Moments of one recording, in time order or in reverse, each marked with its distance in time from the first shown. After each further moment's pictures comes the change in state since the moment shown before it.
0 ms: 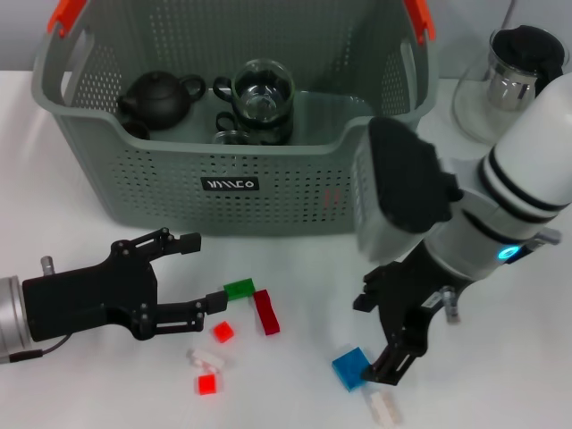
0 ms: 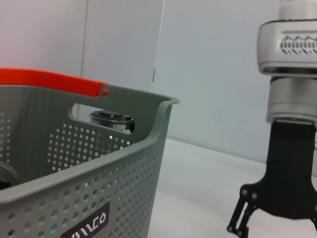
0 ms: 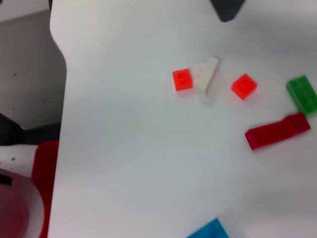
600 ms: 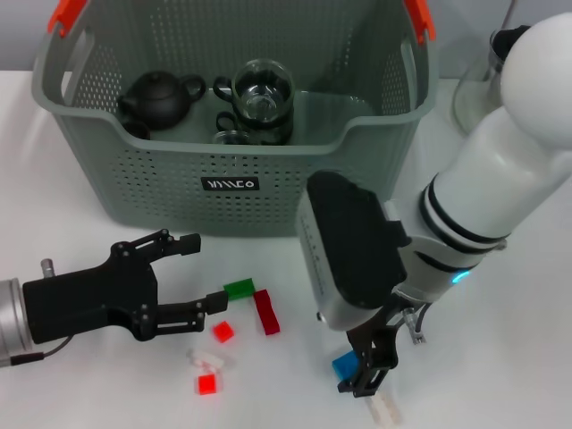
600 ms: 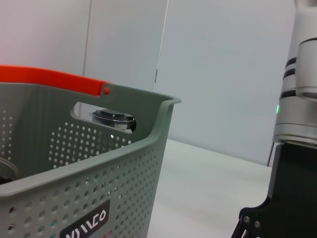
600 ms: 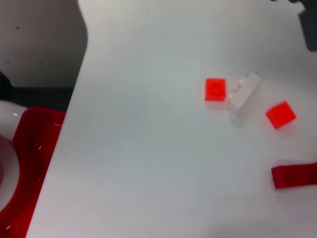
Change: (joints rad) left arm 0.004 -0.004 -0.010 -0.005 0.002 -0.001 -0.005; right arm 0.021 0.003 -0.228 -0.016 0.033 0.144 -0.070
